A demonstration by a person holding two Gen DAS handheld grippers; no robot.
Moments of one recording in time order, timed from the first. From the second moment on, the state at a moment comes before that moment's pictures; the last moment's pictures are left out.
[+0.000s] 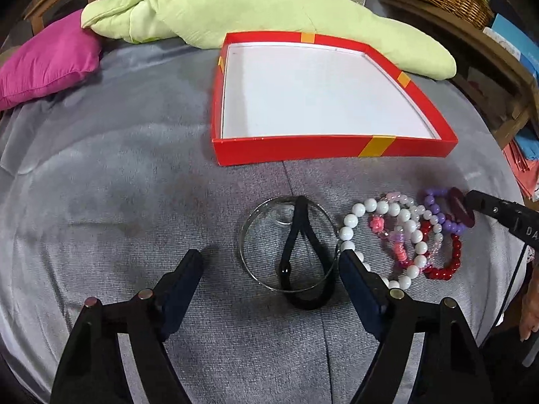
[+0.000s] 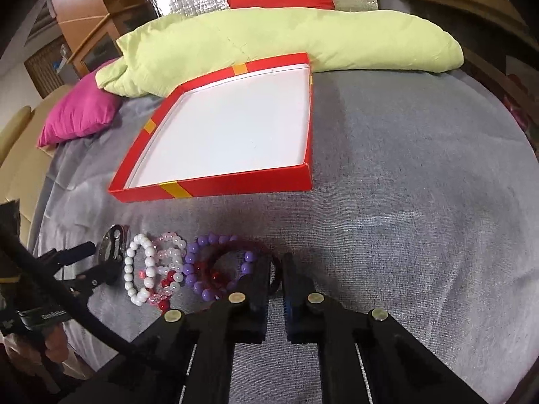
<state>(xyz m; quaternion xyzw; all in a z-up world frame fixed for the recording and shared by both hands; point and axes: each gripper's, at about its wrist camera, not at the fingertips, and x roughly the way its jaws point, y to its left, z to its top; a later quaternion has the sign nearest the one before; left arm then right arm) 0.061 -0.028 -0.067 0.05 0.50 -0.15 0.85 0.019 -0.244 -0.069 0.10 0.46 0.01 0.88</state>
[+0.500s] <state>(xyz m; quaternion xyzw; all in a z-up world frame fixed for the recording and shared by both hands) 0.074 -0.009 -0.042 0.03 0.44 -0.14 0.89 0.016 -0.255 -0.068 0.14 0.46 0.02 0.88</state>
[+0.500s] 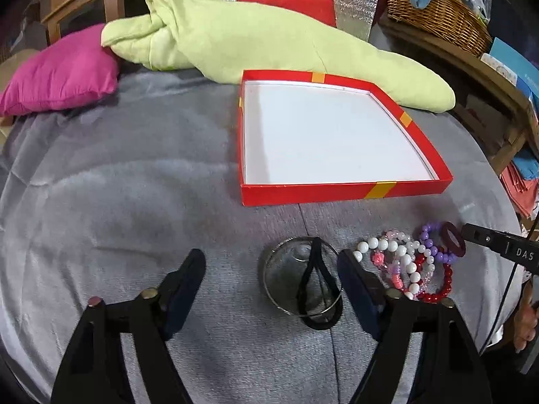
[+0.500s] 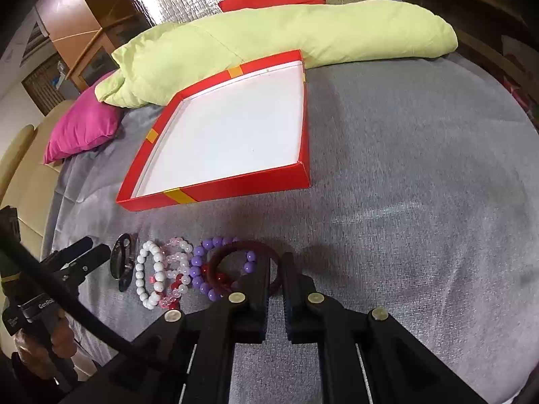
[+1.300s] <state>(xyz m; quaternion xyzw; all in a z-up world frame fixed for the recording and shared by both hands) 0.061 -0.033 -0.070 0.09 0.48 -0.18 0.86 0.018 -0.236 -0.073 0.07 0.46 0.02 0.88</state>
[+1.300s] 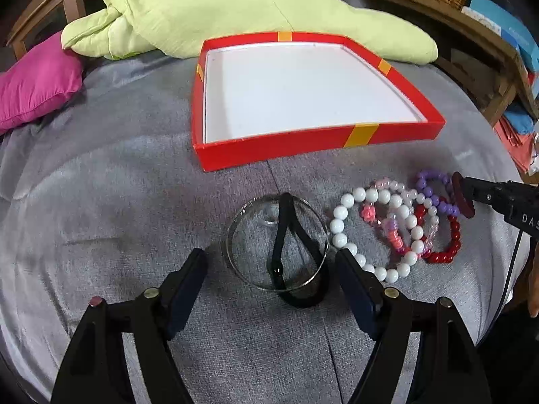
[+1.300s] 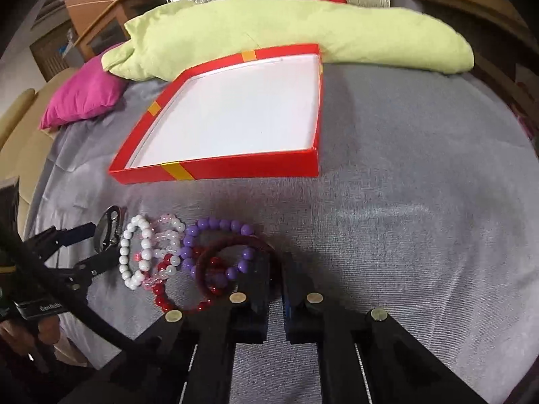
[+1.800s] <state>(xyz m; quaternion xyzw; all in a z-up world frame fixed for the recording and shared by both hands) 0.064 -0.004 -0.035 0.04 0.42 -0.17 0.89 0.006 -0.256 -0.039 0.12 0.37 0.01 0.92</state>
